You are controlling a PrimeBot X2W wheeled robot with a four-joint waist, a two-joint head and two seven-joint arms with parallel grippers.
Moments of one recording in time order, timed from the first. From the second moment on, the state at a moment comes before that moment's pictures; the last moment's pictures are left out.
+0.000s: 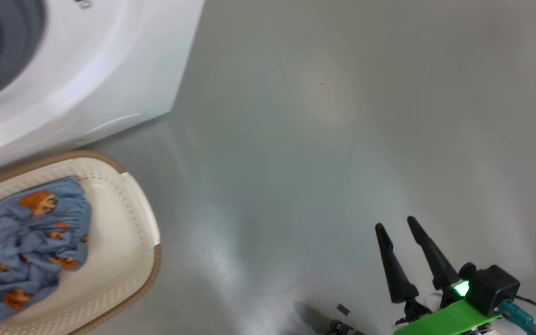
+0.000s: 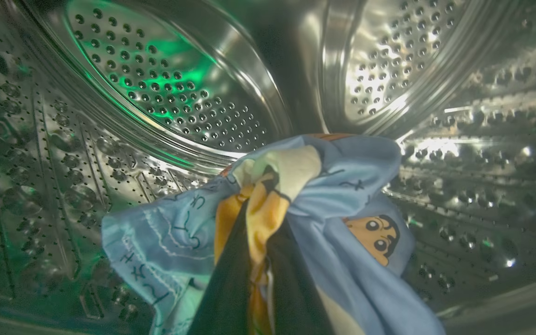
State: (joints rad) left arm -1.22 0.50 -0.08 1.00 -0.15 0.10 -0.17; right arm -0.01 -0.04 0.12 0.02 0.32 0.13 -0.25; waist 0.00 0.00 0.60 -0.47
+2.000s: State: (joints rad) left arm -1.04 0.21 0.02 1.07 -0.35 0.03 -0.26; right arm 0.04 -0.03 0.15 0.09 0.27 0.13 -0.25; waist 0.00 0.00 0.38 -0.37
